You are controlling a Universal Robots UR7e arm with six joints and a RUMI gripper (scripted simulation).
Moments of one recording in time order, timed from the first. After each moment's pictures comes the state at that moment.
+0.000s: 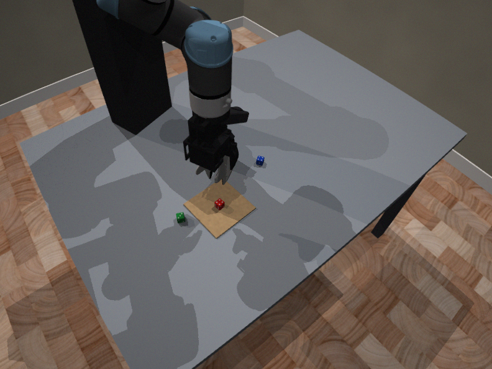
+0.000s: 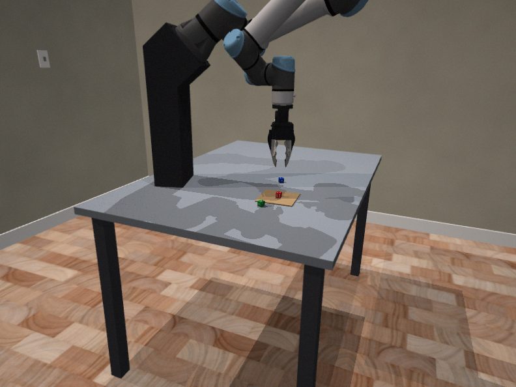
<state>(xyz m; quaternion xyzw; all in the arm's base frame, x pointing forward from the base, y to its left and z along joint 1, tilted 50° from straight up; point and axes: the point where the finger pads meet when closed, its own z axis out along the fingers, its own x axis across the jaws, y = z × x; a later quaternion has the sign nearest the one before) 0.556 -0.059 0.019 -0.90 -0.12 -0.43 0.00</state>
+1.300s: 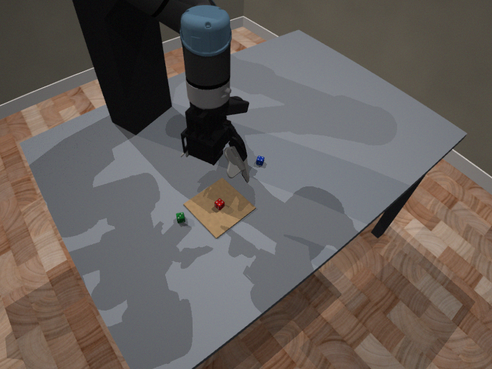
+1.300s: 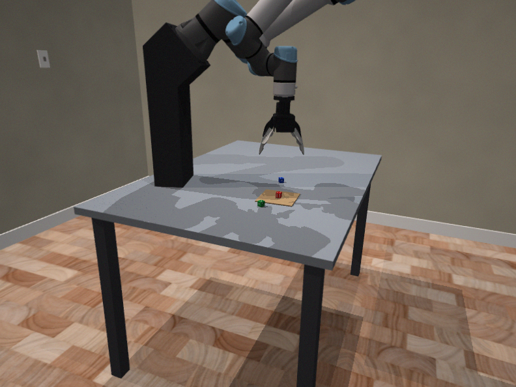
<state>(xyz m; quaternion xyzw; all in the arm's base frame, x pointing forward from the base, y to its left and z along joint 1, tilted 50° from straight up) 0.535 -0.064 0.039 -0.90 -0.13 -0.42 0.02</state>
